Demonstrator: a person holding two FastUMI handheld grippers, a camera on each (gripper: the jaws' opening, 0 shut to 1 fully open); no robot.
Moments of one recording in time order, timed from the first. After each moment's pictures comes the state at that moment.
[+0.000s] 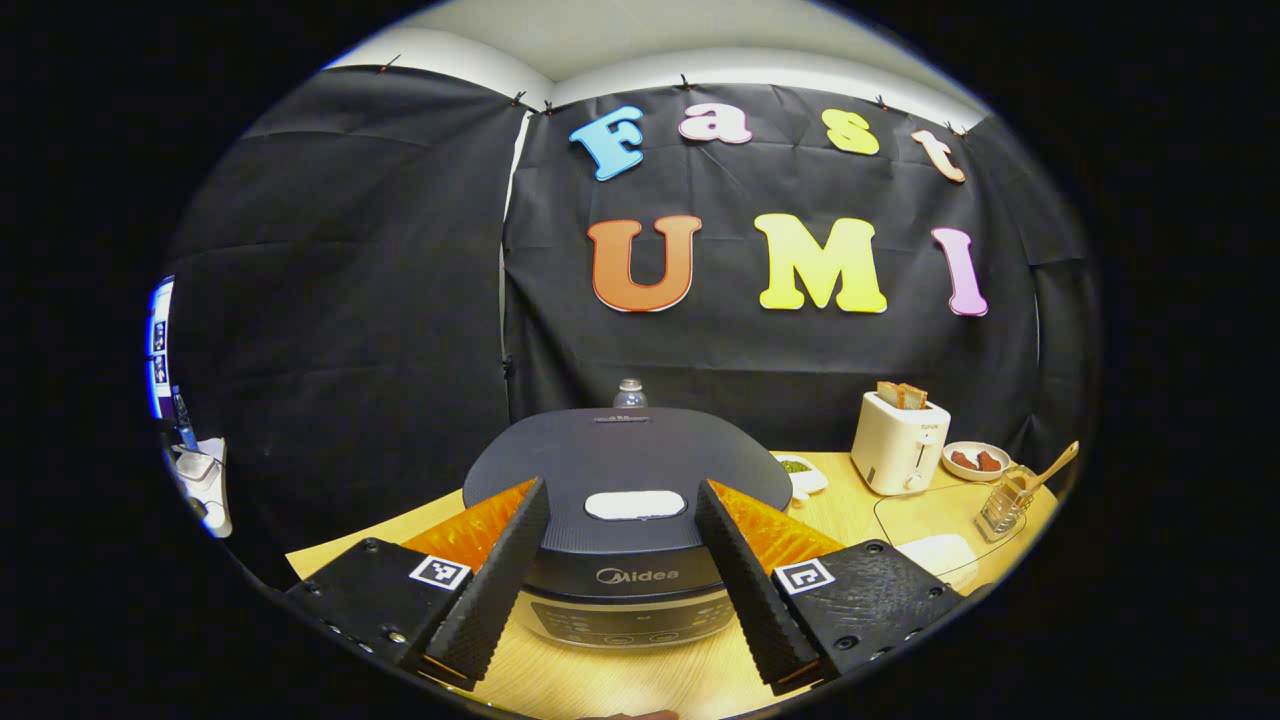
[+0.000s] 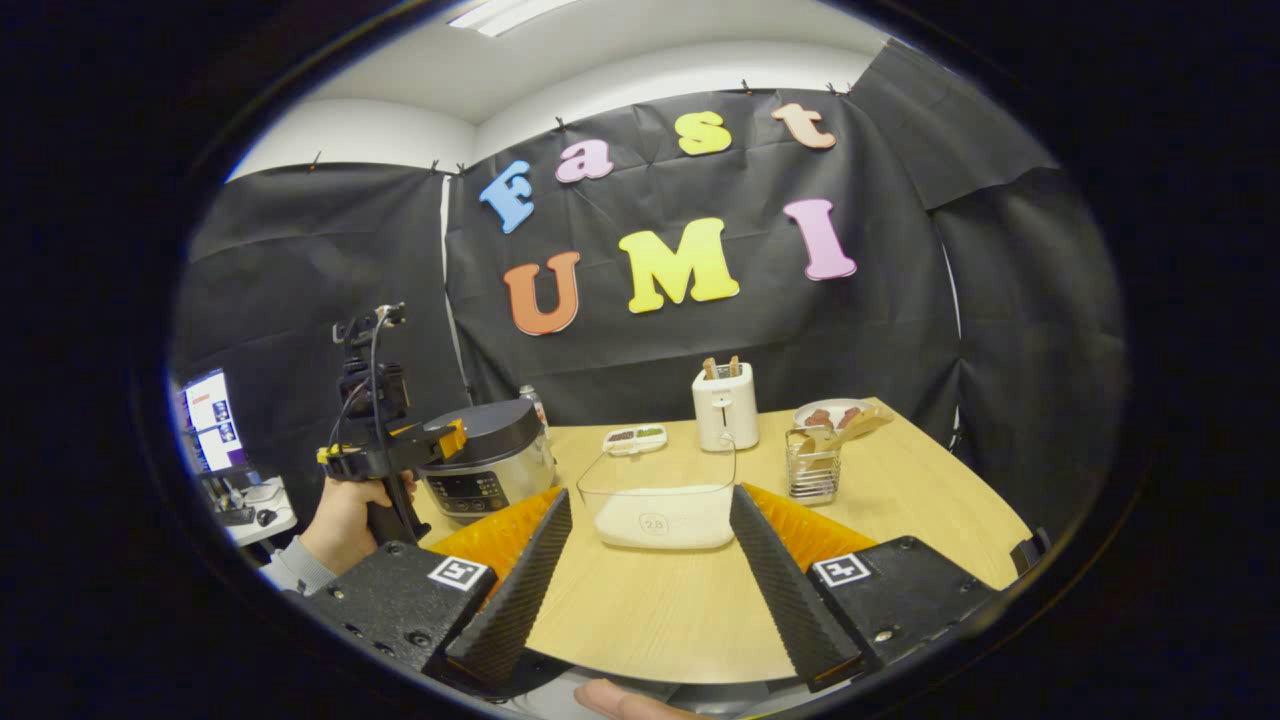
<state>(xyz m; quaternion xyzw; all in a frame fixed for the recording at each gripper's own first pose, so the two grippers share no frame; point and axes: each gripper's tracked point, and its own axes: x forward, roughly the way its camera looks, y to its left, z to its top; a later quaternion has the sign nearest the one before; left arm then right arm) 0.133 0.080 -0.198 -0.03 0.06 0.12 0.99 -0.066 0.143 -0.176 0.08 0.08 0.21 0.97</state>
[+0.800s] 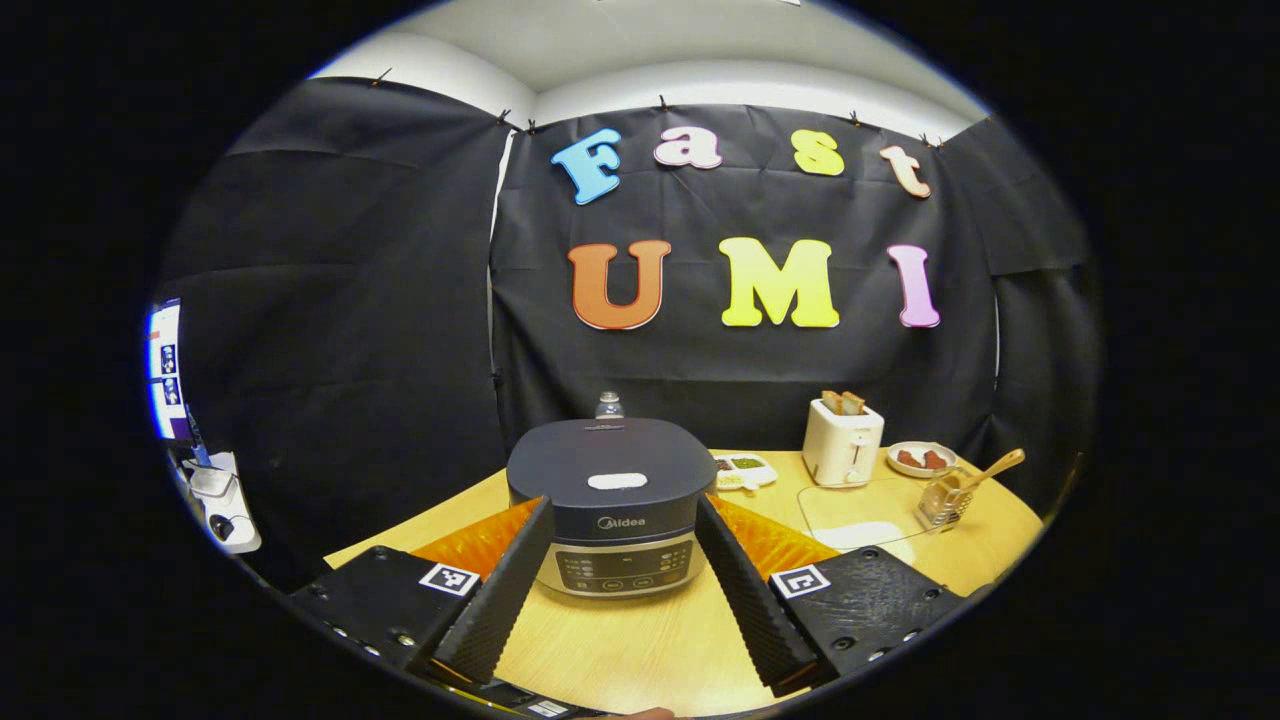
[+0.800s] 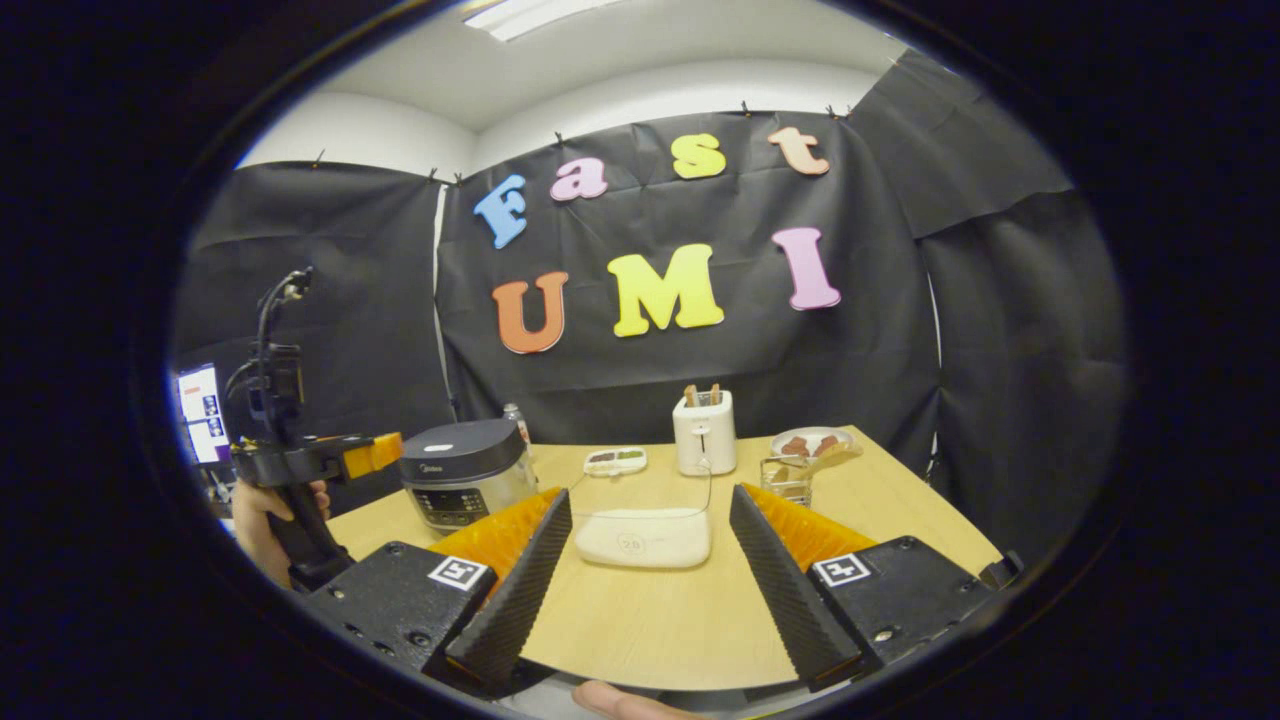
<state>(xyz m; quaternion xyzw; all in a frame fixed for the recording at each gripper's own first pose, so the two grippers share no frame) 0.013 0.041 -0.144 -0.04 0.06 0.06 1.00 -0.071 0.118 -0.143 0.07 0.04 0.18 0.98</state>
